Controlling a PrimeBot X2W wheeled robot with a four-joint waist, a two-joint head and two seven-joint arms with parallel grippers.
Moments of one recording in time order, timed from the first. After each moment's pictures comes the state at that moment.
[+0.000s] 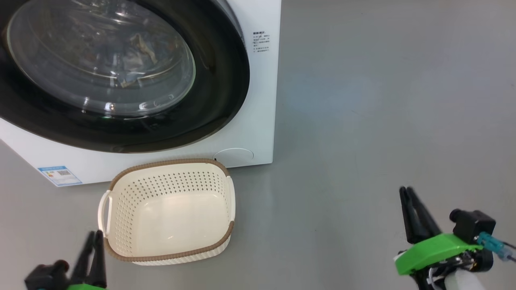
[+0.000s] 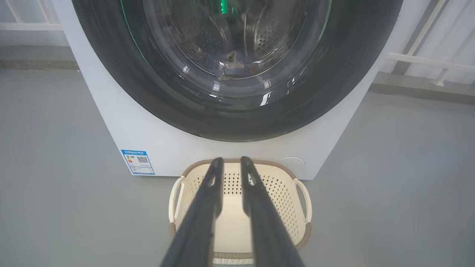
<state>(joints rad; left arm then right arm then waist) -0.04 0.15 0.03 0.30 -0.30 -0.13 -0.25 -0.20 -0.09 -0.04 0.40 0.37 0.13 -0.26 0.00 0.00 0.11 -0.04</state>
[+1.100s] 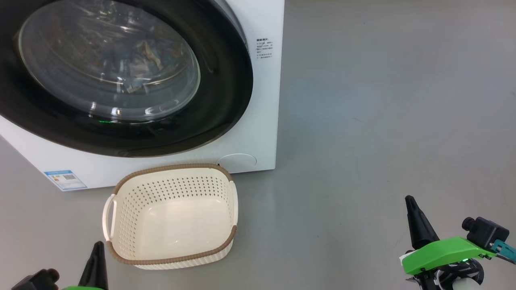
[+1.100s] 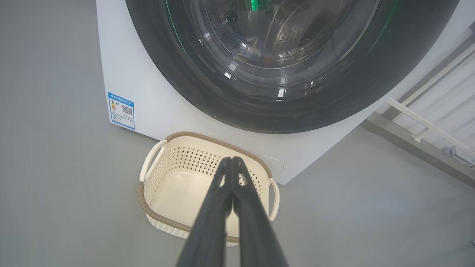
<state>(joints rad) -0.02 0.10 0.03 0.33 -0.61 -0.13 -0.17 -0.16 -0.07 -0.06 0.41 0.64 0.13 -0.17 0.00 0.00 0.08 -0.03</state>
